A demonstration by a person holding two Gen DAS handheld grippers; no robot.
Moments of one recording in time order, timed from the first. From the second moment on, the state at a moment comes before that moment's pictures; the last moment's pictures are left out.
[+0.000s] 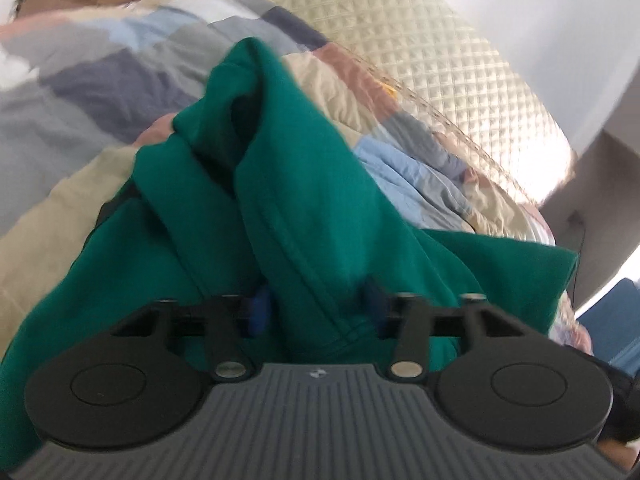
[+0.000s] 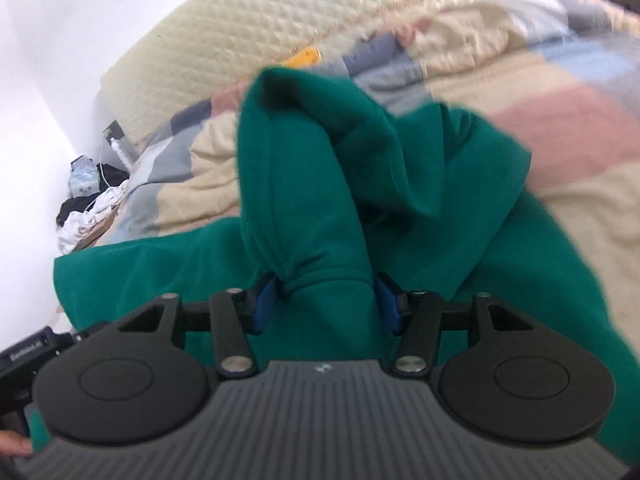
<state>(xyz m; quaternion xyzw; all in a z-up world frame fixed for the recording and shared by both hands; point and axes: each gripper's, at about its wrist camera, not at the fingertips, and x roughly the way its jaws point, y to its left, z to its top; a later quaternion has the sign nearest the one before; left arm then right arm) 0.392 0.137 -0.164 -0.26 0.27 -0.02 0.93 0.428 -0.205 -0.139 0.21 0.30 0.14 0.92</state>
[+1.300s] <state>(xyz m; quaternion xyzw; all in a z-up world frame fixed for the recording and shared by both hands) 0.637 0.148 -0.180 -0.13 0.31 0.02 0.94 0.609 -0.153 -0.147 0.12 0.28 0.15 0.94</state>
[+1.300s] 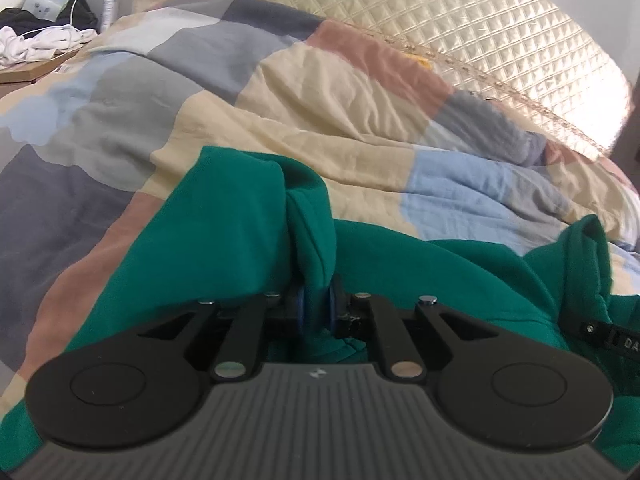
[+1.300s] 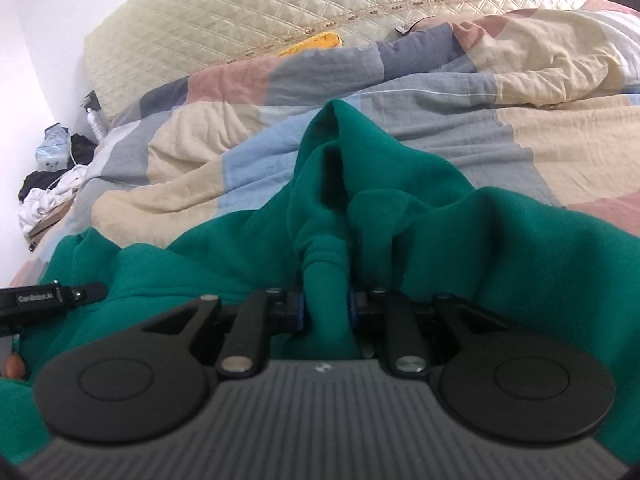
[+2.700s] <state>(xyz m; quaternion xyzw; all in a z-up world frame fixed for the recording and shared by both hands) 0.460 0.022 -0.158 -0.05 0.37 -0.04 0.93 0.452 -0.165 -0.143 0.12 0.32 0.25 0.91</state>
